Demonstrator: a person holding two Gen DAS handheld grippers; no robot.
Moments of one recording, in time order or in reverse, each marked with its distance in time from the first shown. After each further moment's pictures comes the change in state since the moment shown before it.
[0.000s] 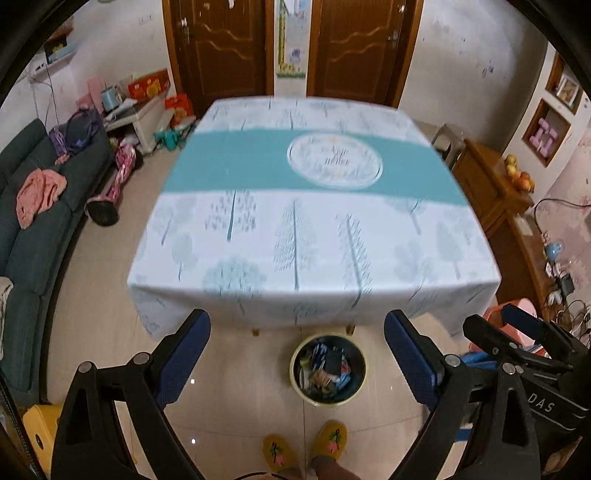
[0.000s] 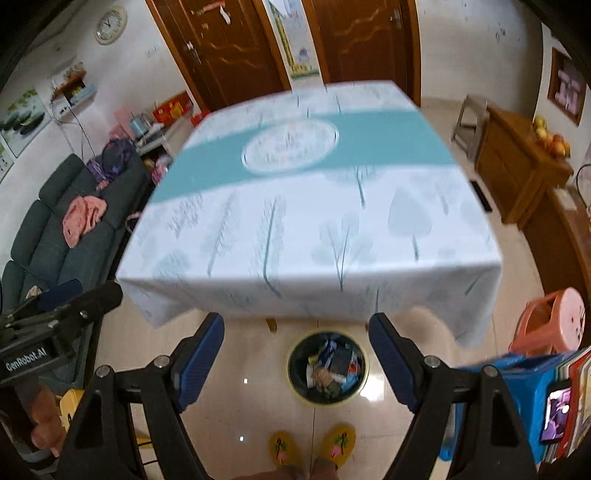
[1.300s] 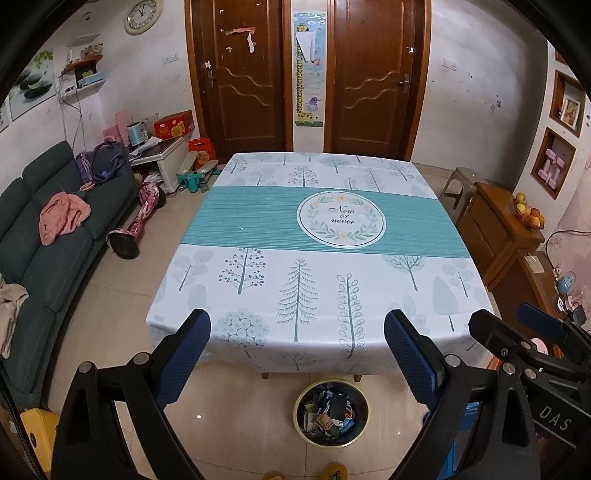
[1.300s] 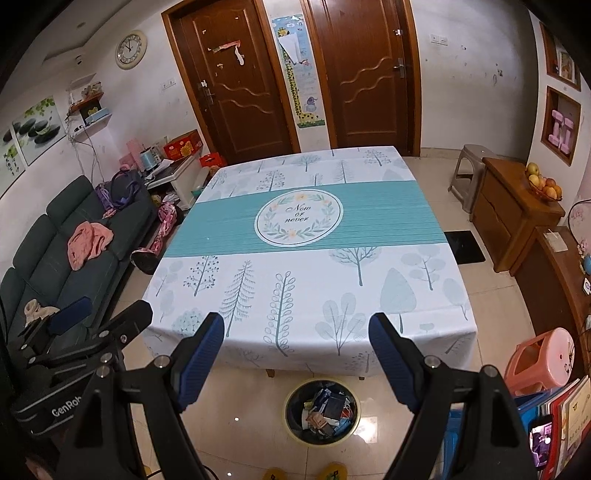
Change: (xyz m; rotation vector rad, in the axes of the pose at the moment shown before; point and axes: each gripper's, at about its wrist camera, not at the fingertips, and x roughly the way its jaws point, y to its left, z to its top) left arm -0.040 -0.026 0.015 -0.037 -0.185 0.088; right arm -0.045 0.026 0.031 -0.051 -0.162 -0.021
